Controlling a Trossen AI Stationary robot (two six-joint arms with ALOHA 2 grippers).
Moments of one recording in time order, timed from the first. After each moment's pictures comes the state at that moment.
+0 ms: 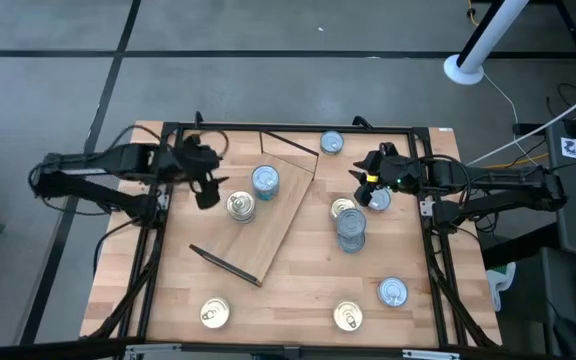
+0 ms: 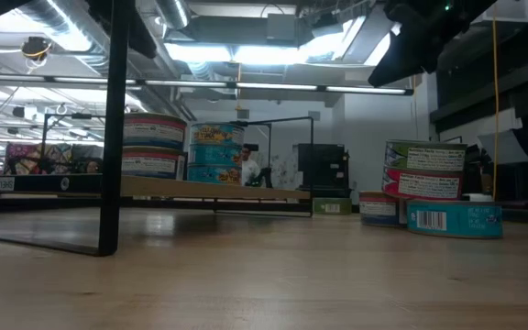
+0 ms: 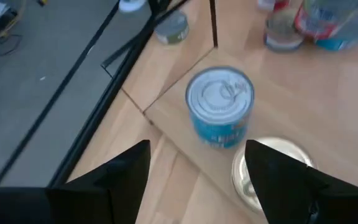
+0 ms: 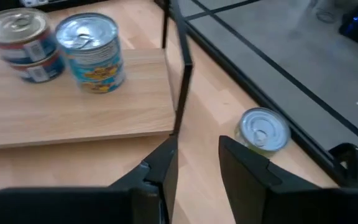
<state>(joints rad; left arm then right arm) 0.08 0.95 1.06 -0.89 -0.39 -0.09 -0.08 1.00 0.87 -0.51 0.43 0.23</state>
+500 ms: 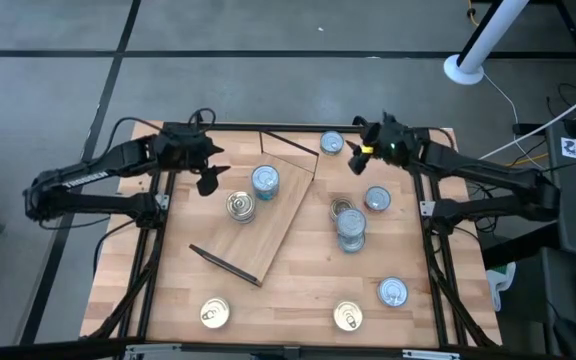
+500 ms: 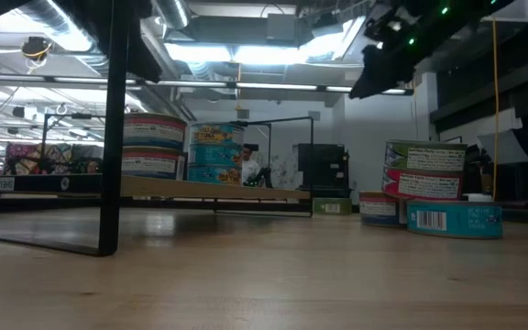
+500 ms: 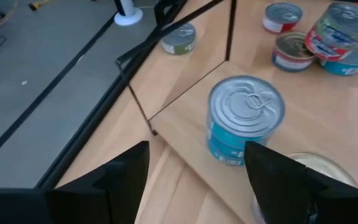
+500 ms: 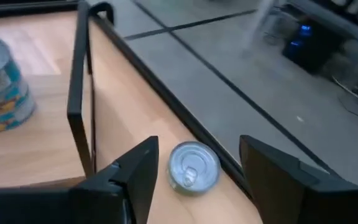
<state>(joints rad) 0.40 0.85 0.87 -0.66 -0.10 0.06 -0.43 1.10 0.87 -0.27 0.29 -0.09</state>
